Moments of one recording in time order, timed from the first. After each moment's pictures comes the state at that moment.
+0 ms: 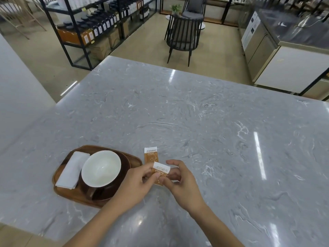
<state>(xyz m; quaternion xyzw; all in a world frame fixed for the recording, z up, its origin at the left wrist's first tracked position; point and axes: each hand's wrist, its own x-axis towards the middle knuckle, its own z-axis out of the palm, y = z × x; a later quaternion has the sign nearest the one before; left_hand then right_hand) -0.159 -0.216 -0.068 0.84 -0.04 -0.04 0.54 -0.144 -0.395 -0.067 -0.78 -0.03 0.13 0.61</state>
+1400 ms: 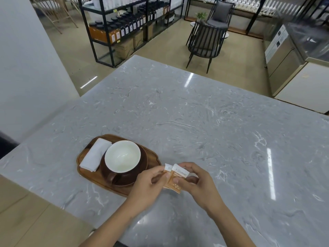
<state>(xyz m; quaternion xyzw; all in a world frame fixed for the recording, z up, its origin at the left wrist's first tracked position) -0.194 -0.219 -0.071 0.74 0.06 -0.03 0.67 -0.147 -0.404 -0.046 -0.77 -0.06 0.20 0.61</state>
